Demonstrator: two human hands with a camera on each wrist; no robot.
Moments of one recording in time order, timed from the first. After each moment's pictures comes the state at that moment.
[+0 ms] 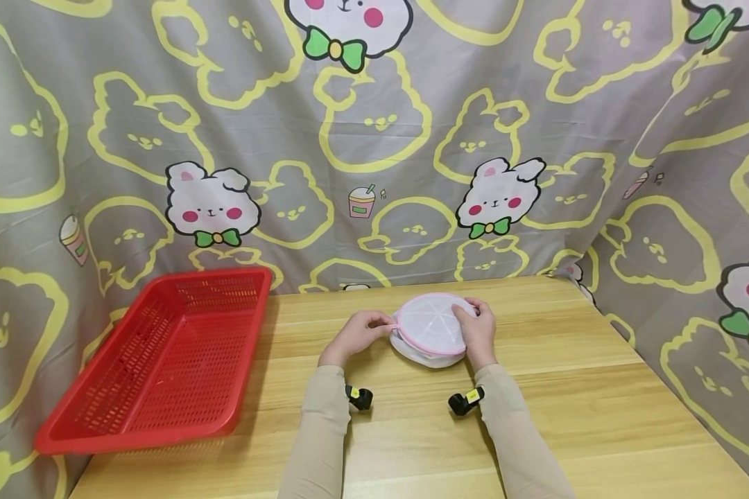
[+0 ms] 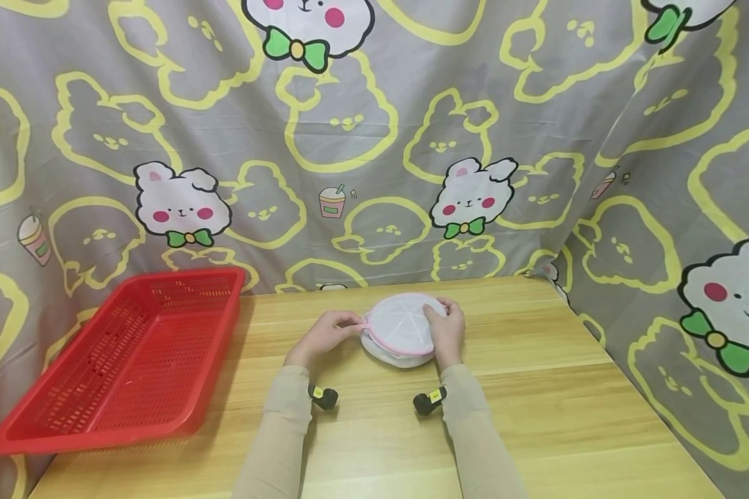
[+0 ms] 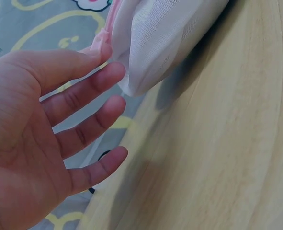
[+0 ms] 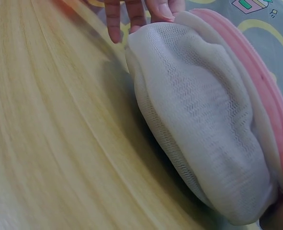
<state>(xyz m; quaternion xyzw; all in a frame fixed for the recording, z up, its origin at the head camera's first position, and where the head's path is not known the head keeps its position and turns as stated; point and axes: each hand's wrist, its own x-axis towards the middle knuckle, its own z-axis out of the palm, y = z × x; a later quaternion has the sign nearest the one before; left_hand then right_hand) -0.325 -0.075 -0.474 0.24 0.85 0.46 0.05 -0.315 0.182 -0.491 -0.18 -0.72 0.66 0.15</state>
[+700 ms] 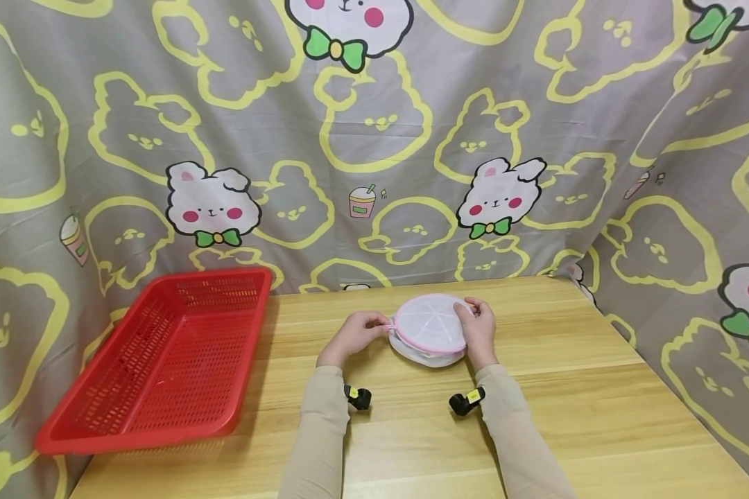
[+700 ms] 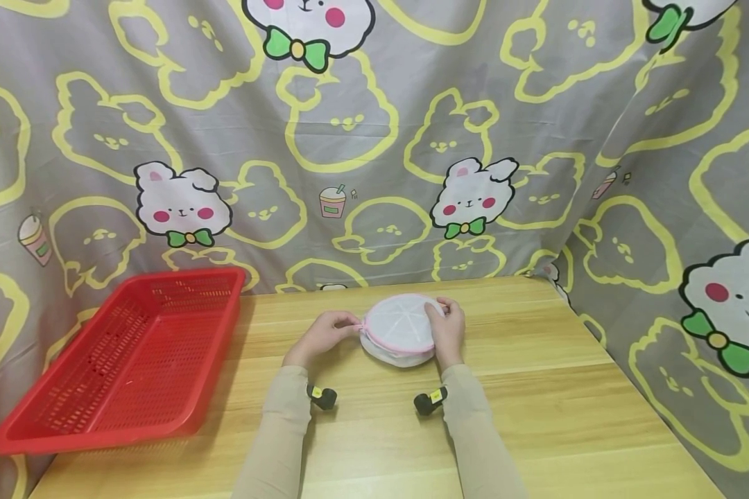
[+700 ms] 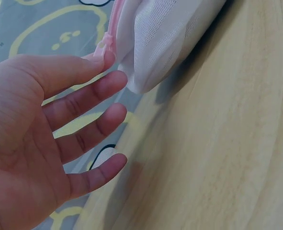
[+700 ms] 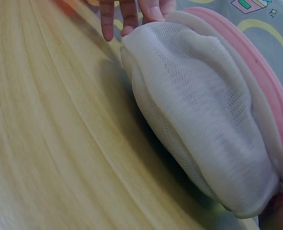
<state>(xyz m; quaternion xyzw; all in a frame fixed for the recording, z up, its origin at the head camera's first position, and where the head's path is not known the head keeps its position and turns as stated) -0.326 -0.080 -0.476 0.23 0.86 0.45 0.05 -0.316 0.182 -0.488 -0.17 -0.71 0.66 0.15</state>
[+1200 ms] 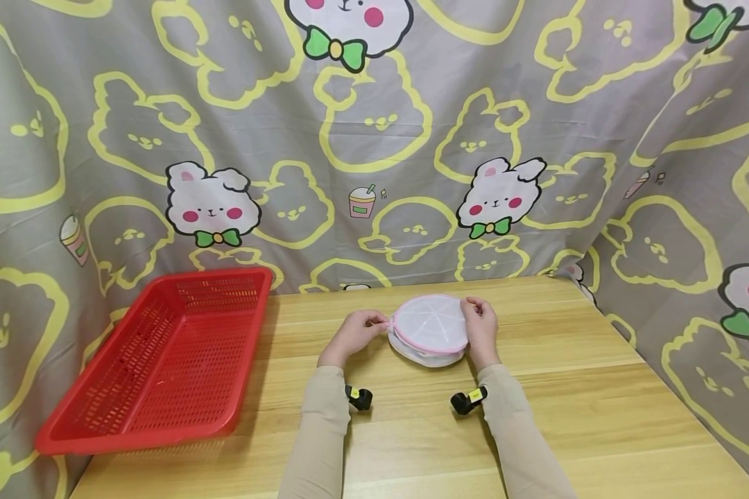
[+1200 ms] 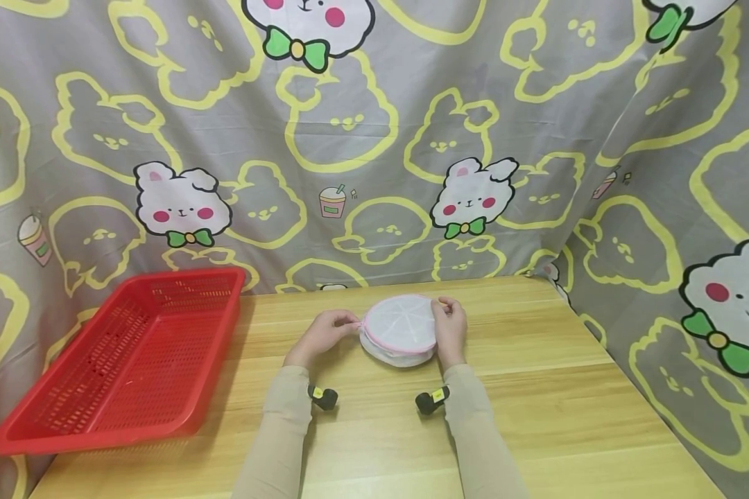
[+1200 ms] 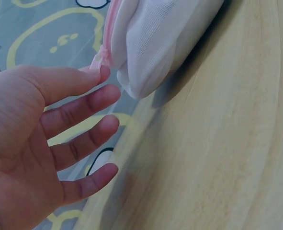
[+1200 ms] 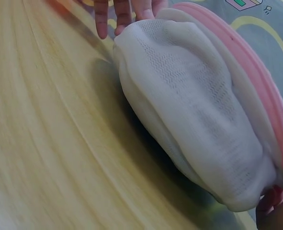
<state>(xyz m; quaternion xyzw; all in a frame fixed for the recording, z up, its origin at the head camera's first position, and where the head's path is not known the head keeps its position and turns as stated) -0.325 -0.078 -0.475 0.19 0.88 0.44 0.04 -0.315 0.185 -0.484 -0.18 -0.70 0.68 0.14</state>
